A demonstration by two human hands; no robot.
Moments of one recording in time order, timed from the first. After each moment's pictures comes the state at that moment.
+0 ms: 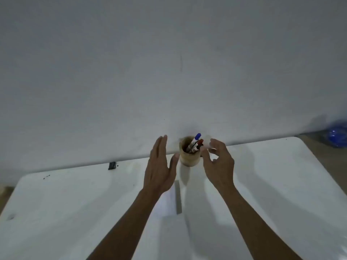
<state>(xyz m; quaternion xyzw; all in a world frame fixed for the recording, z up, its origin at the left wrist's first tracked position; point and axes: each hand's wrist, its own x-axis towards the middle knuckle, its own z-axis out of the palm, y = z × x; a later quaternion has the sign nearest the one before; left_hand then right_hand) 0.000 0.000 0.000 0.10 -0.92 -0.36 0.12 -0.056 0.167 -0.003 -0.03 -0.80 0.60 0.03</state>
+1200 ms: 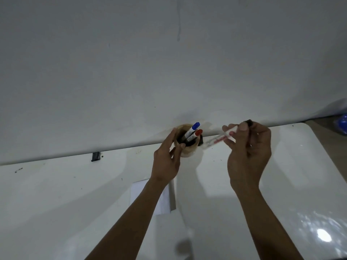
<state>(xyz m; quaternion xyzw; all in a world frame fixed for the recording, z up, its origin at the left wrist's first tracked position) -0.044 0.023 -0.049 0.13 -0.83 -0.54 0.09 -0.070 0.186 0.040 -0.09 -0.64 0.75 0.15</state>
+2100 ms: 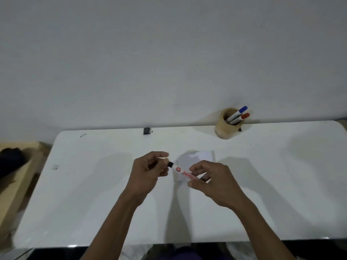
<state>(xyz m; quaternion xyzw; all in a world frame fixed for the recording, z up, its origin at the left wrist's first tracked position) 0.154 -0.122 0.012 0.26 -0.67 -0.69 0.01 0.086 0.087 0.020 0.12 -0.83 0.47 -0.27</state>
